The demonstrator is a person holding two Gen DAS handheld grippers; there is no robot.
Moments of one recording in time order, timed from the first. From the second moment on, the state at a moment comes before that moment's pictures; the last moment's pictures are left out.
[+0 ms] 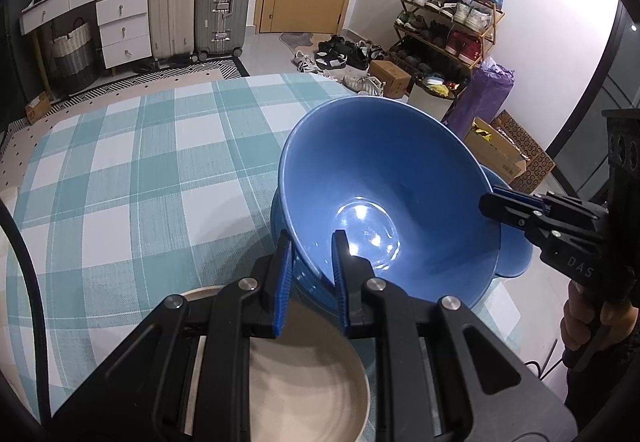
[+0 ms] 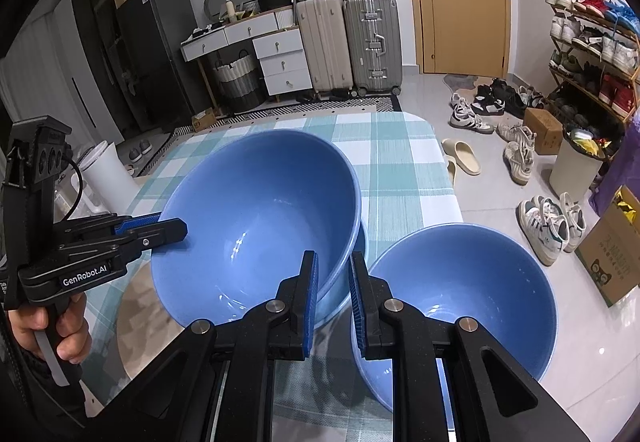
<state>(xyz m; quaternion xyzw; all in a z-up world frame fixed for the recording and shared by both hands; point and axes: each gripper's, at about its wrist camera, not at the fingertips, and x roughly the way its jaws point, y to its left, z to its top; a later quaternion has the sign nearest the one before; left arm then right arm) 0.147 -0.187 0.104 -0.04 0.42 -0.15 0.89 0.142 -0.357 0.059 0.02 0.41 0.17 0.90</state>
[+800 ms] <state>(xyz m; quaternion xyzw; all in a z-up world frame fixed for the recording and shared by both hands) 0.163 -0.187 0.071 -0.01 0.43 -0.12 0.89 0.146 -0.338 0.032 -0.01 0.41 0.15 0.90</state>
